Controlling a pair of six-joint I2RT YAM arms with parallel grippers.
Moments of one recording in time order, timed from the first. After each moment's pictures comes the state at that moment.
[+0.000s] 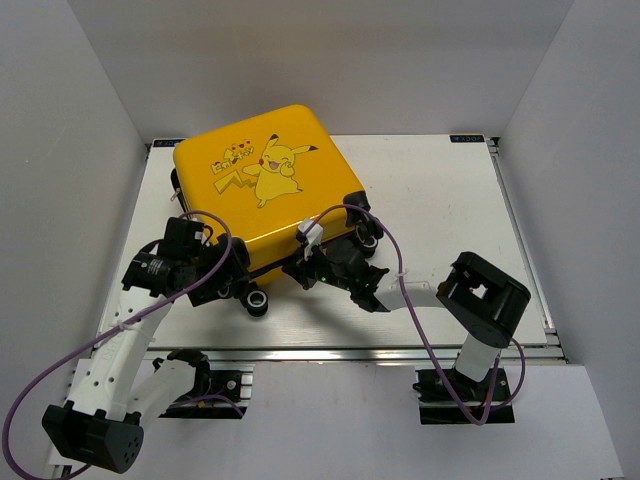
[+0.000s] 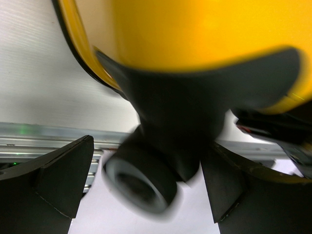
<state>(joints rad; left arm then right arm) -0.24 0.90 0.98 -1.09 0.12 -0.70 1.00 1.72 0.79 0.69 -0.11 0.18</state>
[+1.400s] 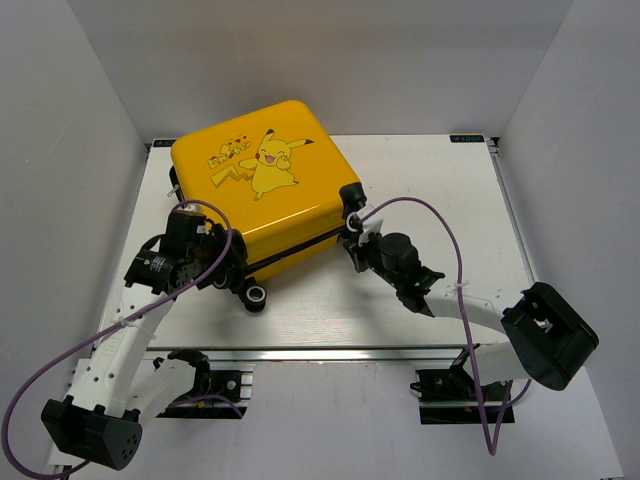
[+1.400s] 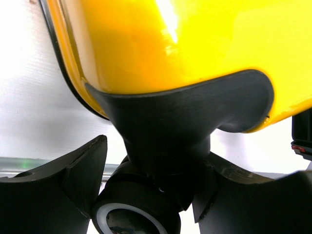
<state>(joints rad) -0.27 0.92 0.97 -0.94 0.02 -0.72 0.78 1.36 0.54 0.56 0.08 0.02</state>
